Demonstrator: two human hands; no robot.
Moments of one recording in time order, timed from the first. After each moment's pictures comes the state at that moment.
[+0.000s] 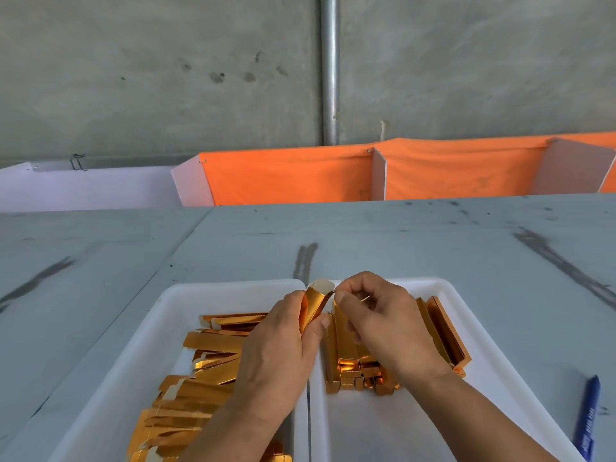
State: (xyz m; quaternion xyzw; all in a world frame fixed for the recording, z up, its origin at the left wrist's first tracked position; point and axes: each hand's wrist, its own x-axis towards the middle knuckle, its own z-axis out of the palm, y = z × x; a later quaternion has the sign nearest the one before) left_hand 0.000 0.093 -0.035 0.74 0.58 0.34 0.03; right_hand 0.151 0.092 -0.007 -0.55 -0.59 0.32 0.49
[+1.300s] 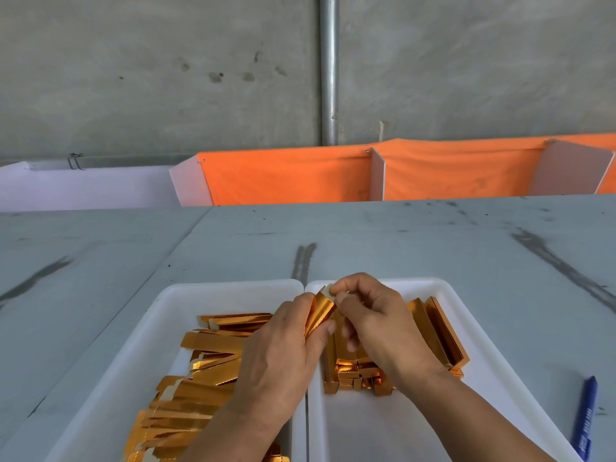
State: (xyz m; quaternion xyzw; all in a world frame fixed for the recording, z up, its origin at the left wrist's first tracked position) left_hand 0.001 0.093 -0.035 0.78 0.55 0.31 -0.02; right_hand 0.148 0.092 -0.008 -0.51 -0.56 0.43 0.49
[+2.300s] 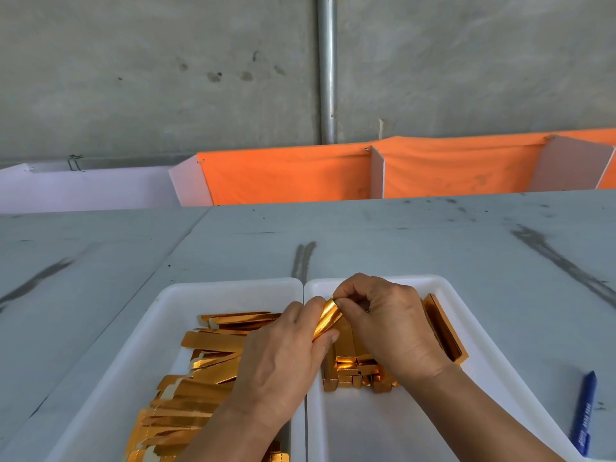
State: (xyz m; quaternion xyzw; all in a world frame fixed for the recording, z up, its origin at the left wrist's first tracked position) left_hand 0.002 0.089 -0.035 0.81 0.53 0.23 -0.10; right_hand 0.158 0.095 -0.013 -0.55 -0.70 0.12 0.44
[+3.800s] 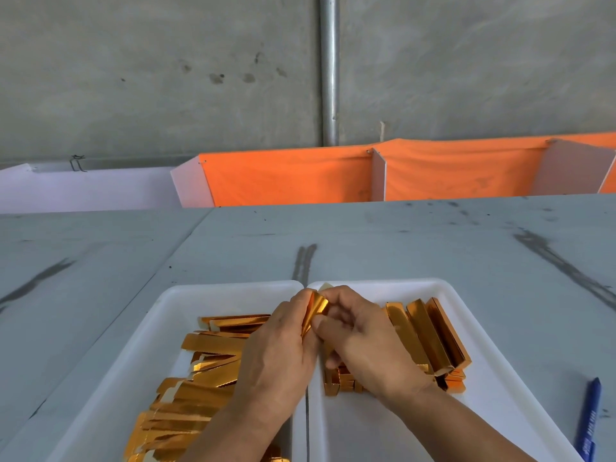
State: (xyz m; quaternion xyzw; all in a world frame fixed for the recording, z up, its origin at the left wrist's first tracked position) left_hand -0.001 0.091 -0.034 0.76 0.54 0.37 0.03; right_hand 0.134 0.083 -0.016 -0.47 -0.60 0.46 0.46
